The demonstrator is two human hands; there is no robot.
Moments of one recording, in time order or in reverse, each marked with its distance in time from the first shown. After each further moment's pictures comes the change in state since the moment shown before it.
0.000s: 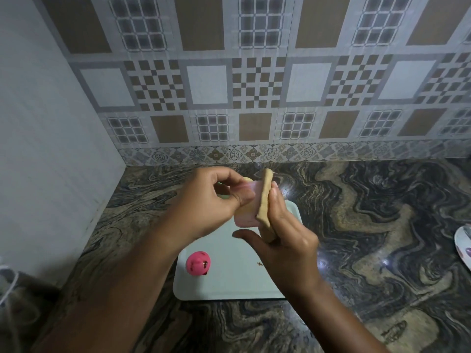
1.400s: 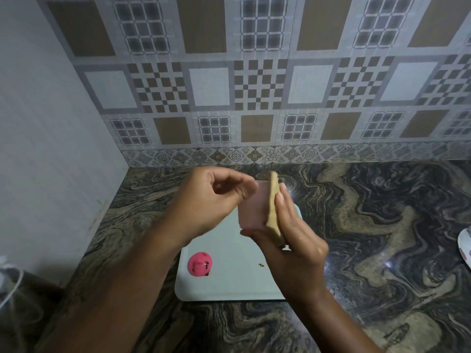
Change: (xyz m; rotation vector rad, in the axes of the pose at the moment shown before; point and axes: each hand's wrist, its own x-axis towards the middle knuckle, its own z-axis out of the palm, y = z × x) left_hand -0.004 0.014 -0.003 -0.183 -0.015 -0.085; right_hand -0.002 -0.012 -0.006 0.088 0.115 0.011
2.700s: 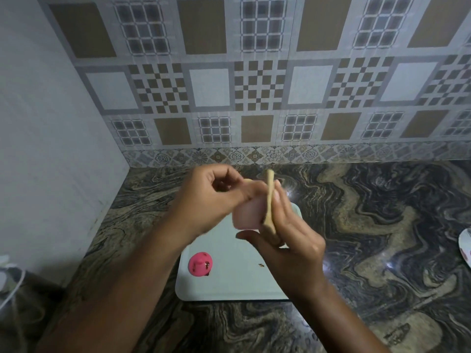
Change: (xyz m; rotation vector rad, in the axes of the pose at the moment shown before) left_hand 0.001 -0.001 0.005 -0.033 0.027 0.059; right_hand 0.005 -0.002 -0.004 0.016 -0.079 -0.035
